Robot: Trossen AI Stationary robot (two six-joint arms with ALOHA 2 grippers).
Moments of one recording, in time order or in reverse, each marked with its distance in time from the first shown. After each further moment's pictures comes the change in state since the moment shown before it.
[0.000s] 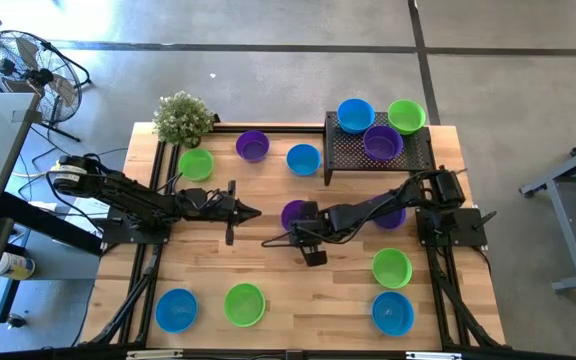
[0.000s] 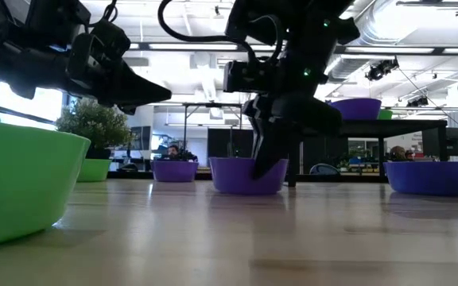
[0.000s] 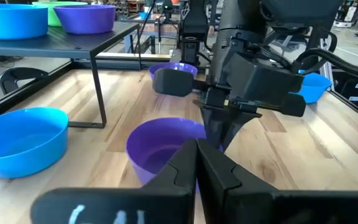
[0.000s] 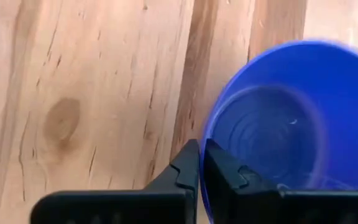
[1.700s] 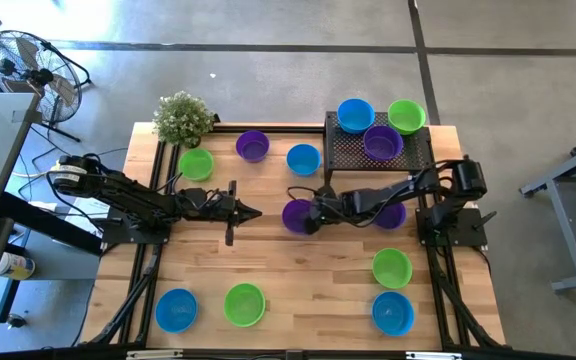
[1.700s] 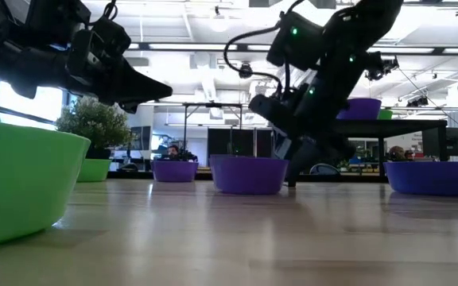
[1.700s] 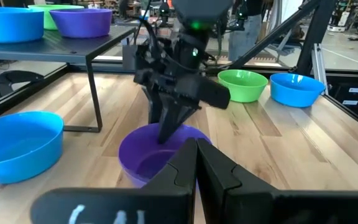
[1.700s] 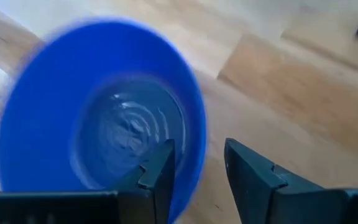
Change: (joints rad) left arm 0.000 0.000 0.004 0.010 0.019 -0.006; right arm -0.141 -0.186 -0.345 0.265 0.085 1.079
